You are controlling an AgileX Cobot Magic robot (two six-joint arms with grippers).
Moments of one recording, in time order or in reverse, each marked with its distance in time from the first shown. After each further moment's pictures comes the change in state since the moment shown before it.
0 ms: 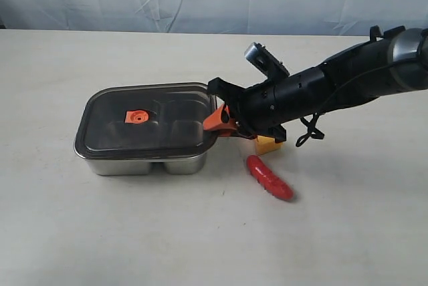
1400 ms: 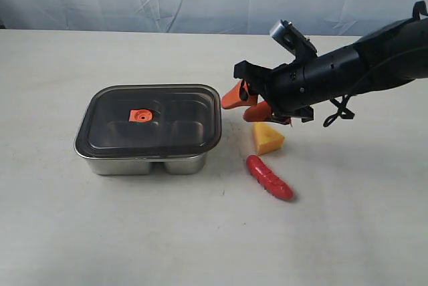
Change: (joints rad) left arm 0.000 0.000 0.000 0.000 0.000 0.000; right arm -0.110 -0.084 0.002 -0.128 0.013 -0.004
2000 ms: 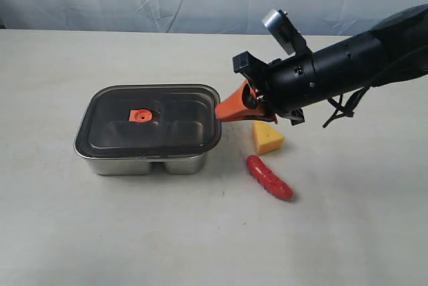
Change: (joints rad) left arm 0.000 0.000 0.000 0.000 0.000 0.000; right arm 0.000 -0.099 0.018 -0.024 0.274 0.018
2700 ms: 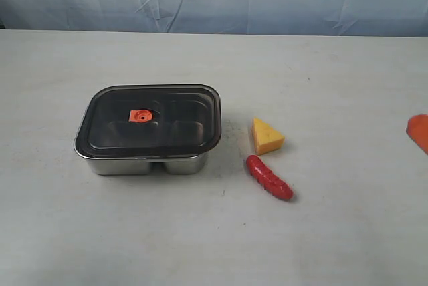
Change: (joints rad) left arm 0.000 0.000 0.000 0.000 0.000 0.000; right arm -0.004 -1.483 0.816 -0.126 -0.721 0.295
